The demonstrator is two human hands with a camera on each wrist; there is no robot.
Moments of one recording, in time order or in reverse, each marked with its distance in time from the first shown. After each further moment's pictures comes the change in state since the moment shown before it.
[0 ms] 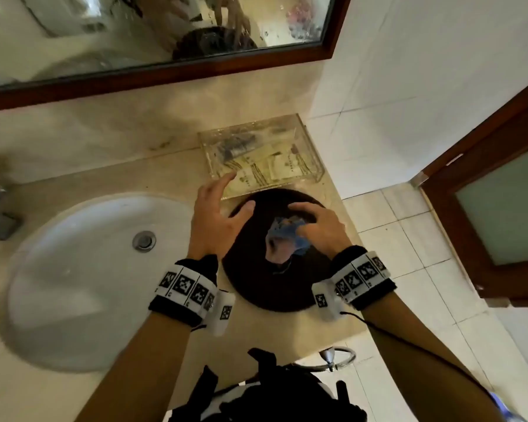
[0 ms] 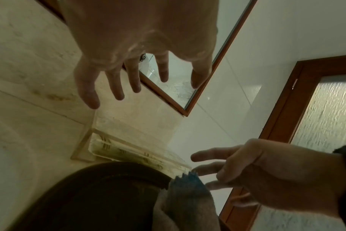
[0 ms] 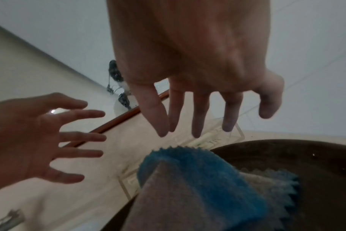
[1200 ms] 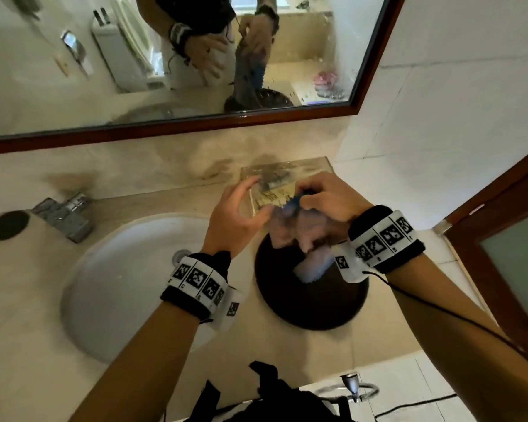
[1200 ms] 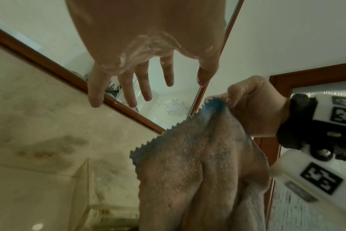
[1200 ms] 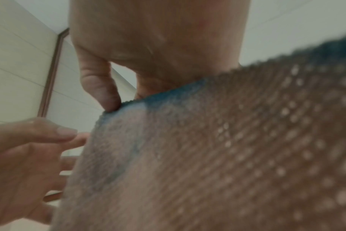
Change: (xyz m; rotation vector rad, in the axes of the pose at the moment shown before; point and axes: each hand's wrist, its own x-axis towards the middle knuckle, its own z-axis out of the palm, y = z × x) left_hand -0.003 0.035 -0.065 0.010 0.012 0.173; right_hand -0.021 -0.144 -0.039 -0.133 -0.215 -0.537
